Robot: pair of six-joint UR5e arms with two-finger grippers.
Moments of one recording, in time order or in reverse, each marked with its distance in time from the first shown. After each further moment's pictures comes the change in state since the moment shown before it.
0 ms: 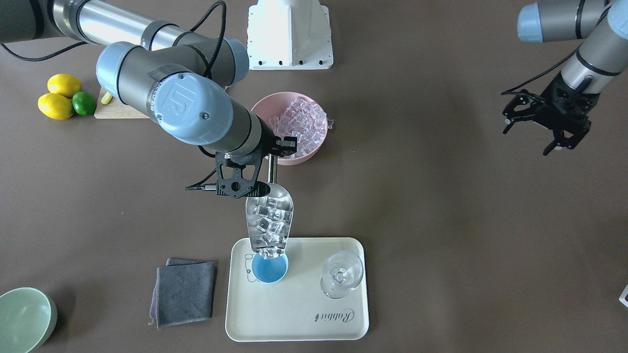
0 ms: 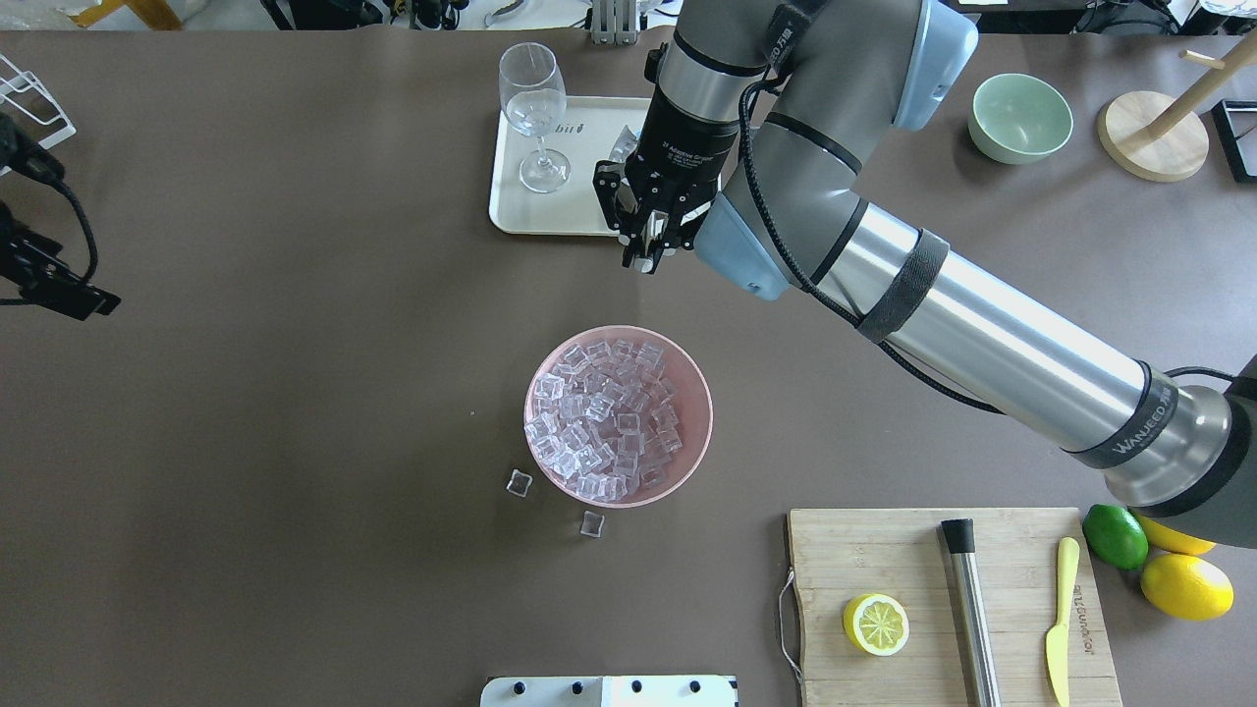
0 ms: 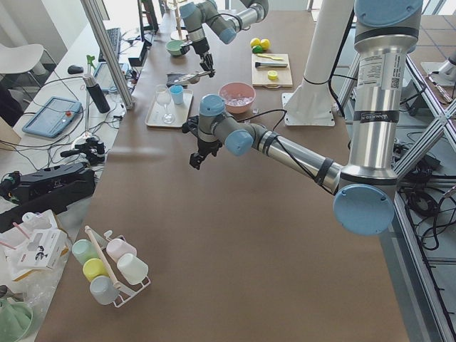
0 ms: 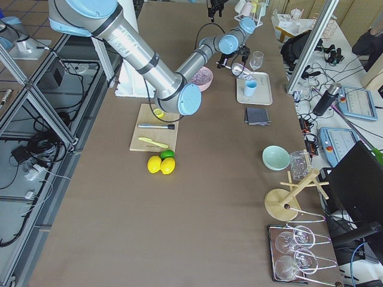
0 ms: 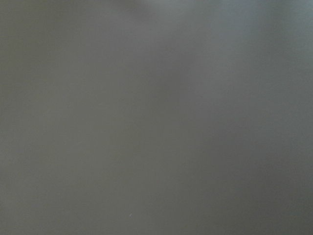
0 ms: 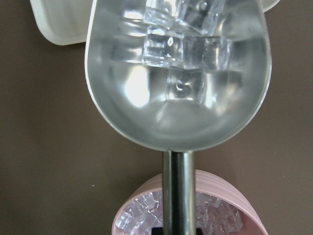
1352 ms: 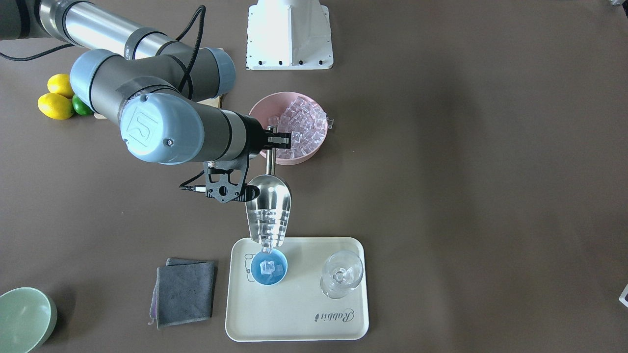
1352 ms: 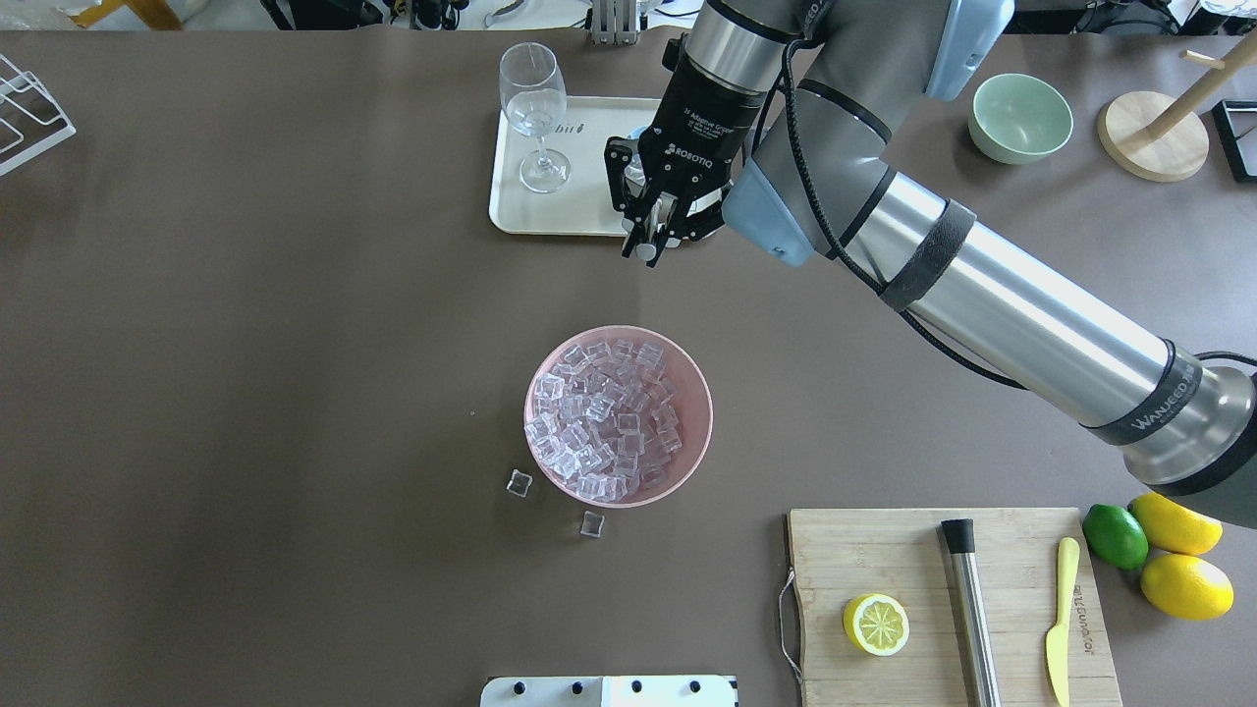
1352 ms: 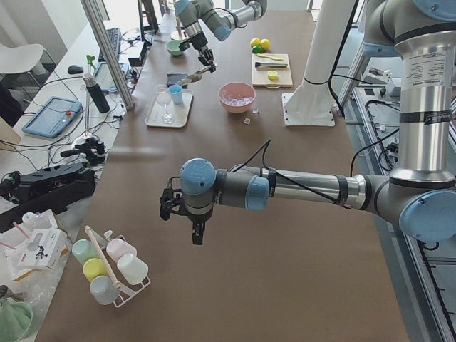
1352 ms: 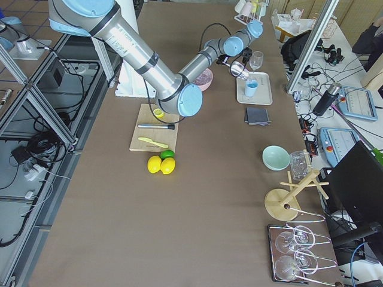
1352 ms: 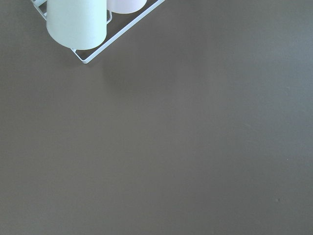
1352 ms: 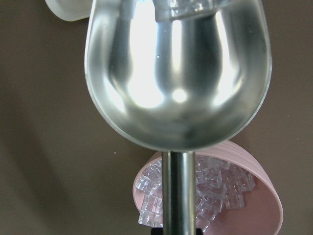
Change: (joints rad) left arm -0.516 0.094 0.211 0.215 -0.243 0.003; right arm 0.048 -0.009 -0.025 0.000 0.206 0.003
